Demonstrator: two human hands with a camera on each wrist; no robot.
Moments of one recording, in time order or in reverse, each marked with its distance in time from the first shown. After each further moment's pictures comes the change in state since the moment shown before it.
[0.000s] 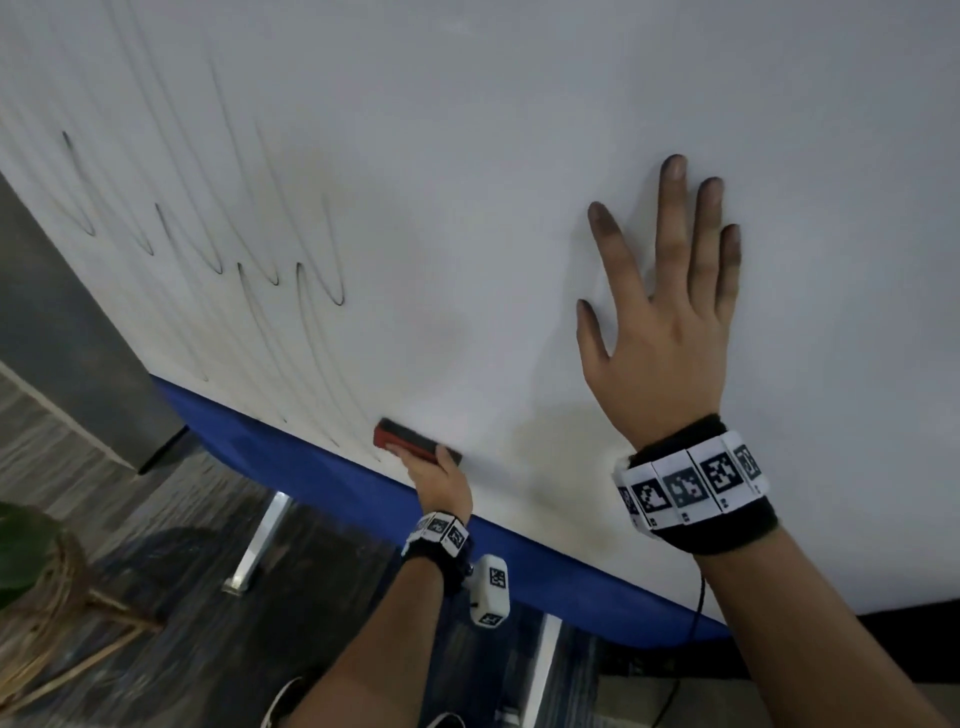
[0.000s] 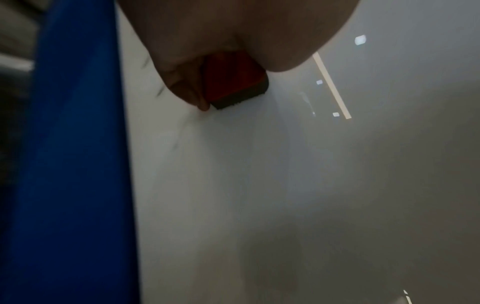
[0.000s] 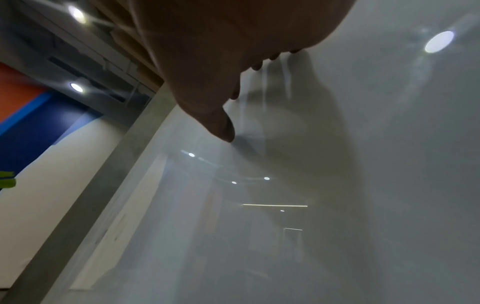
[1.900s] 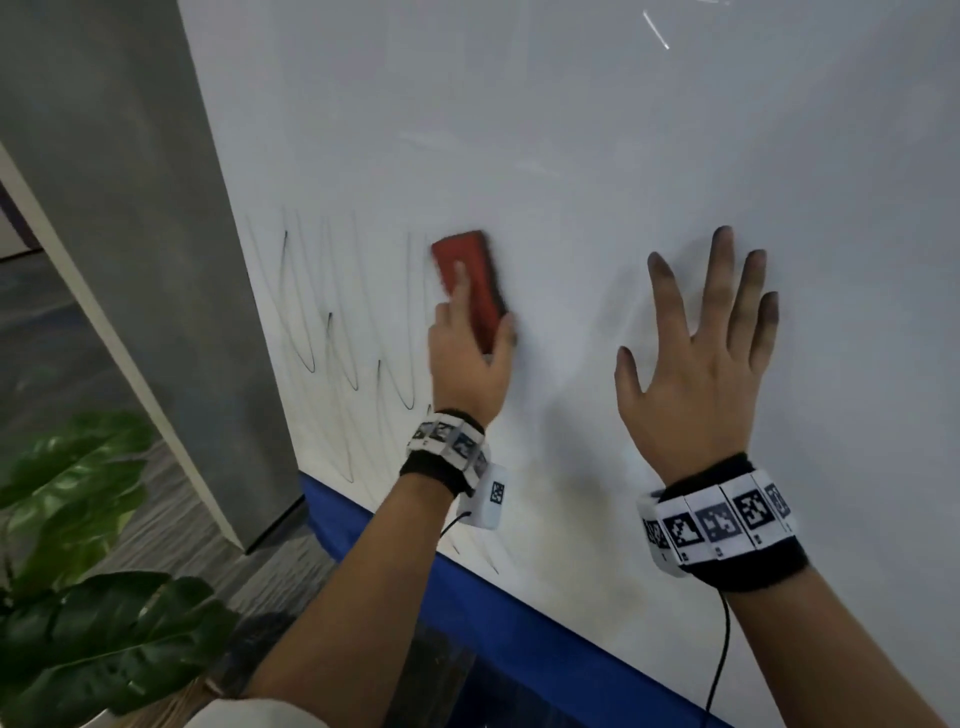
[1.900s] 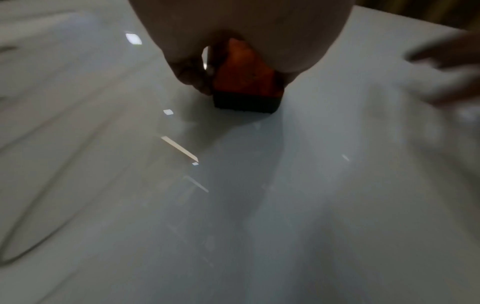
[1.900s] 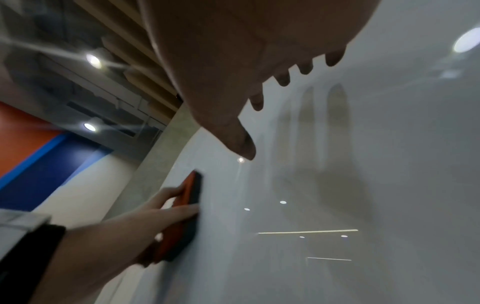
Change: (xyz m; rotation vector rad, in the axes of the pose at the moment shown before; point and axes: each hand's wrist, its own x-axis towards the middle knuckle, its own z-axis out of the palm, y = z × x) left_hand 0.078 0.350 -0.137 0.143 0.048 1.060; right_hand 0.124 -0.127 -0.039 0.115 0.025 0.137
